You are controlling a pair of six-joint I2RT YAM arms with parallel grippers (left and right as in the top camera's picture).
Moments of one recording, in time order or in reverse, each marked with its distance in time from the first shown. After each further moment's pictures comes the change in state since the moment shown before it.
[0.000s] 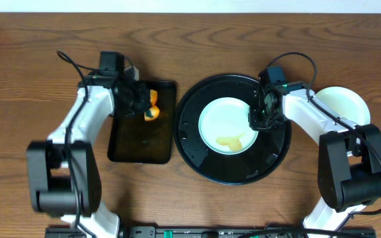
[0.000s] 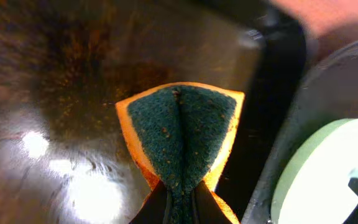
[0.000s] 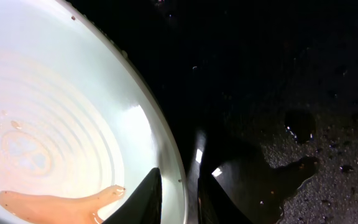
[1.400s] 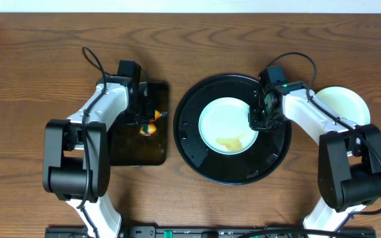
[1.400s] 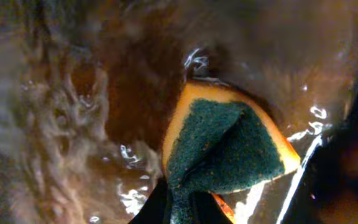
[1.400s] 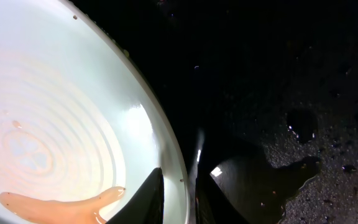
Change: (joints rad) left arm -0.094 0.093 0.010 -0.095 -0.301 0.079; right arm 0.000 0.000 0.000 0.000 -0.003 0.000
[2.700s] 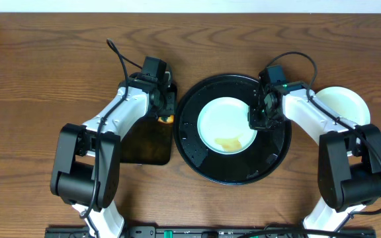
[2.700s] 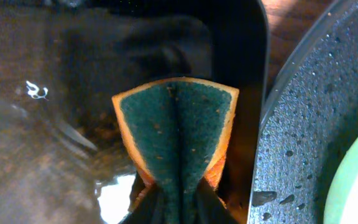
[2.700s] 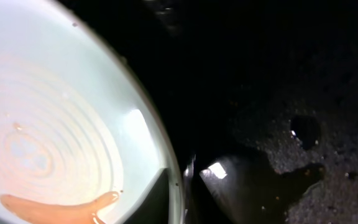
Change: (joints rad) left arm -0.168 -0.042 -0.006 0.198 0.012 0.010; right arm 0.000 0.000 0.000 0.014 -0.008 0.002
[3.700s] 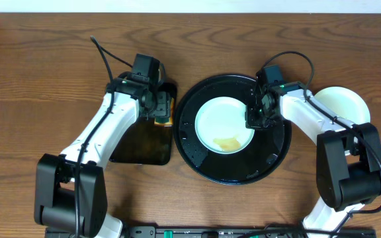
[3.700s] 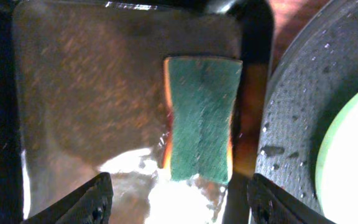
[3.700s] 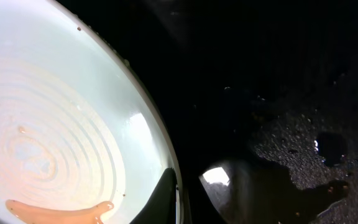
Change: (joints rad) left arm 0.013 -0.185 -0.001 -0.171 -0.124 -0.008; right arm 0.016 0.011 0.000 0.034 -0.011 0.002
